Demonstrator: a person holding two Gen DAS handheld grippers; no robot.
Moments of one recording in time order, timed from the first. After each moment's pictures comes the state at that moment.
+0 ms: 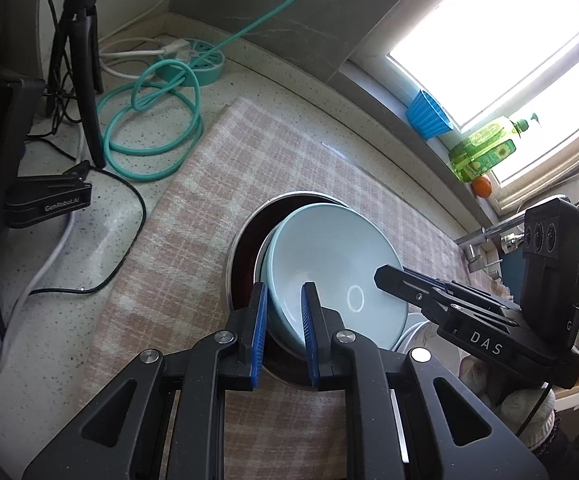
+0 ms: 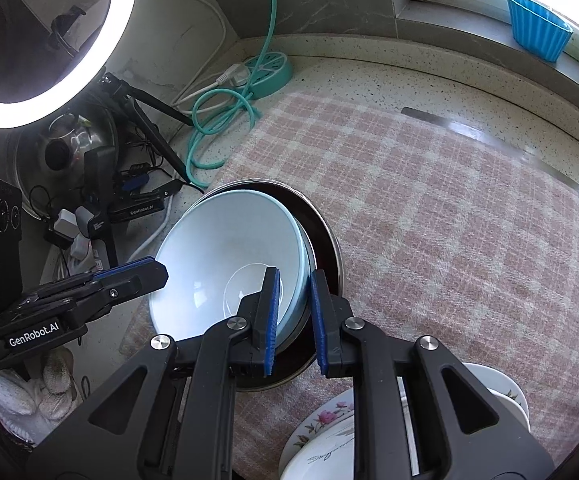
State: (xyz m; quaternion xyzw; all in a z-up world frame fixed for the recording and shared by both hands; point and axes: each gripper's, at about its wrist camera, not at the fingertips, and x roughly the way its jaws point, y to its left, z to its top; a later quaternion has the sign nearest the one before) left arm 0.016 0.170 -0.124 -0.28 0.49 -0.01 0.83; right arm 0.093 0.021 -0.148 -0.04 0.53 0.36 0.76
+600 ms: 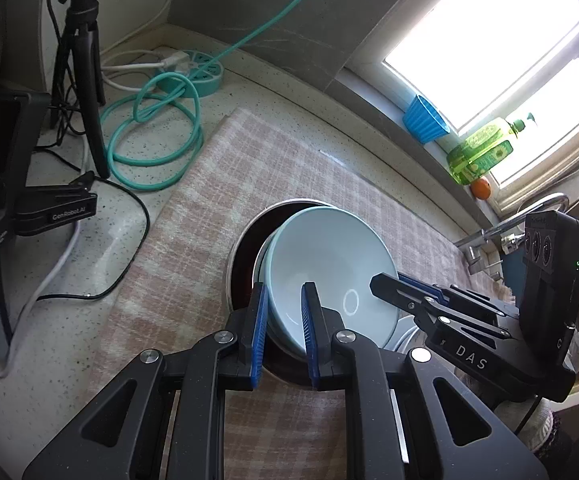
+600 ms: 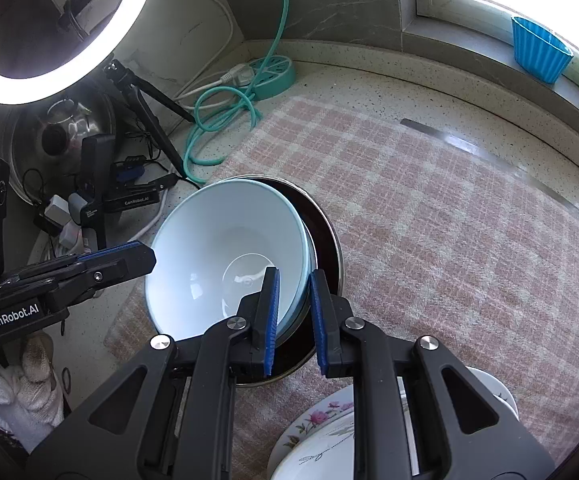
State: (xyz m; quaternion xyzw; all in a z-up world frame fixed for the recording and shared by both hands) left arm 0.011 0.171 -0.115 -0.27 0.47 0.00 0.84; right arm 0.082 0.023 -0.143 -0.07 0.51 0.36 0.78
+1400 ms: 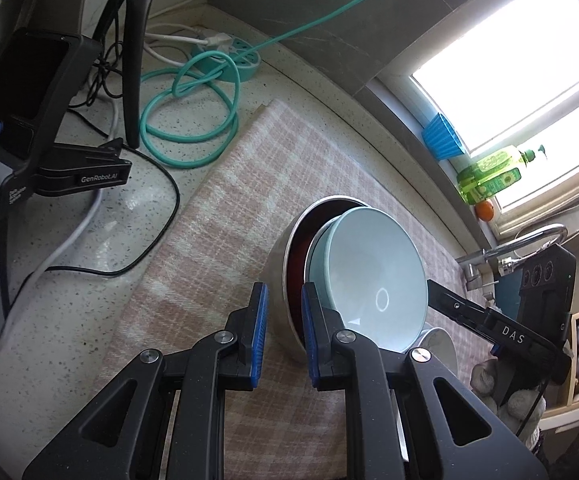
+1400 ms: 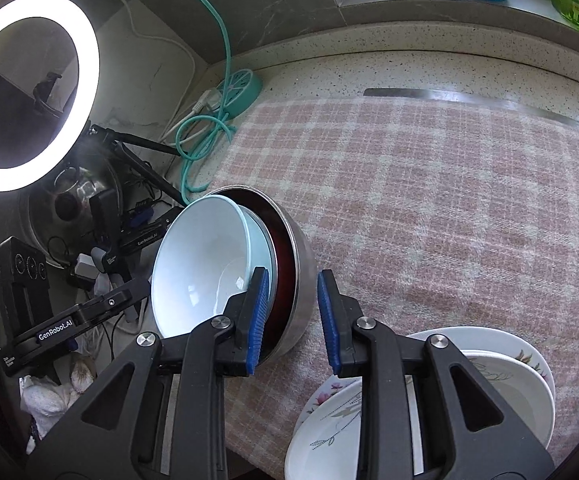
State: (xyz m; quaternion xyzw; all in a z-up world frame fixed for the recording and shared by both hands) left arm -0.003 0.200 -0.135 -0.33 0.47 0.01 0.82; right arm 0.102 -0.022 -0.159 0.08 0.56 0.33 0.76
